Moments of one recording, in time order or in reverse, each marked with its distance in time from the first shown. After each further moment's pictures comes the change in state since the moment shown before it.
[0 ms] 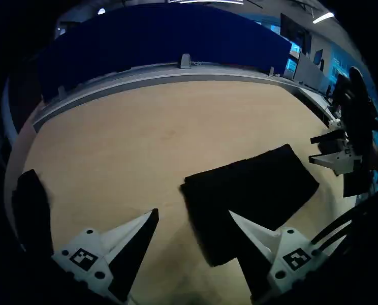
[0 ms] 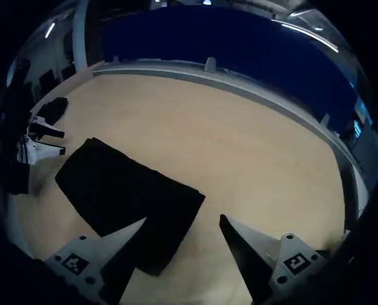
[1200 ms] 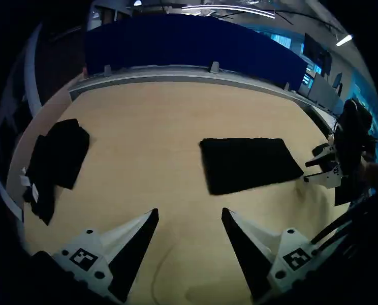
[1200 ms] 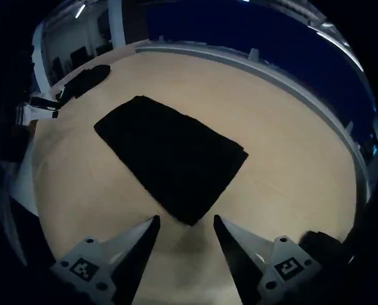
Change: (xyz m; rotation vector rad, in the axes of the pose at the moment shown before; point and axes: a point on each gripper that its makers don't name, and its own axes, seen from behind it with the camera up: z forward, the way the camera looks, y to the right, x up) left arm -0.085 0.003 -0.122 0.120 0.019 -0.200; right arm -0.076 -0.047 -0.037 0.204 -0.094 -0.165
